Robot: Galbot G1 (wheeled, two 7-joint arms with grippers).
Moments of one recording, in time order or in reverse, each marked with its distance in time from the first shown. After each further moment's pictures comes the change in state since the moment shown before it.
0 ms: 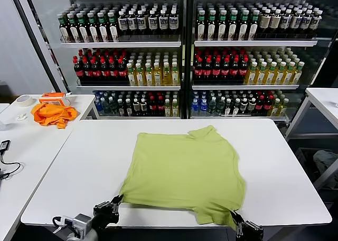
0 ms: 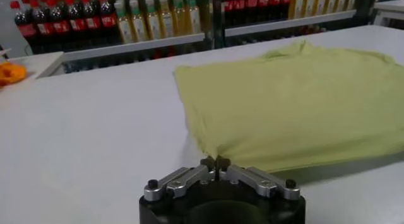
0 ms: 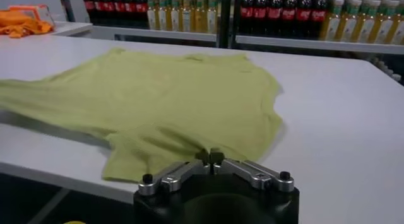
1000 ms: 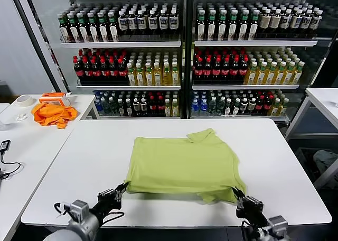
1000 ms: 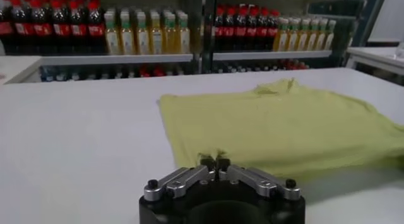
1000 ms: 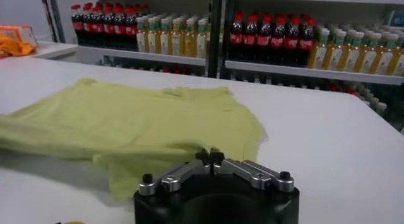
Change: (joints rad) left arm -0.243 0.002 0.058 0.158 -0.189 -0.047 0.083; right arm 0.383 -0.030 -0.069 -0.144 0.129 -0.114 0.042
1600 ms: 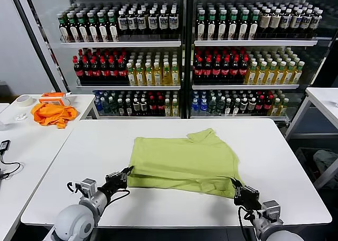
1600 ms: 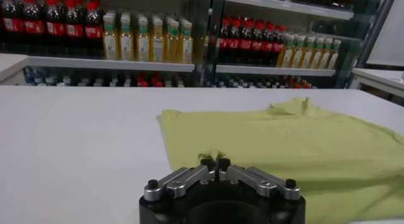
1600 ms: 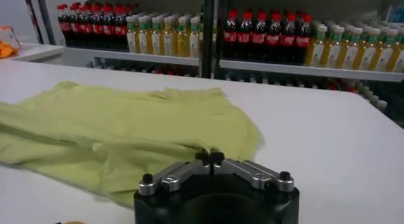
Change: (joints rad) left arm -0.223 -0.032 0.079 0.188 -0.041 -0.016 0.036; right arm 0.104 0.014 -0.045 -0.089 0.000 -0.018 -0.008
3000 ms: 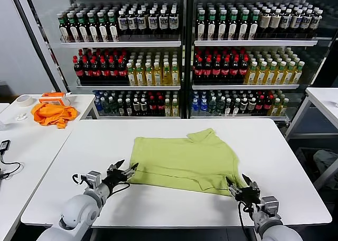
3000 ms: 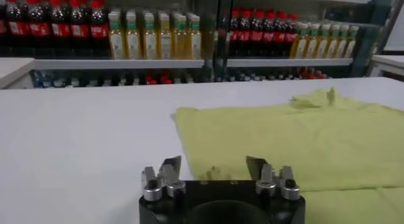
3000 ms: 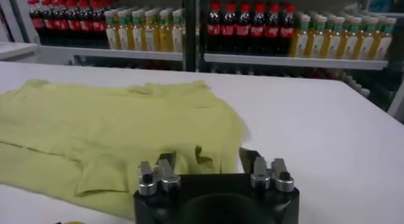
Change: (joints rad) left arm -0.069 -0.016 0.044 0.090 0.068 0.003 0.013; right arm 0.014 0.055 0.026 -0.050 0.003 -0.023 0.017
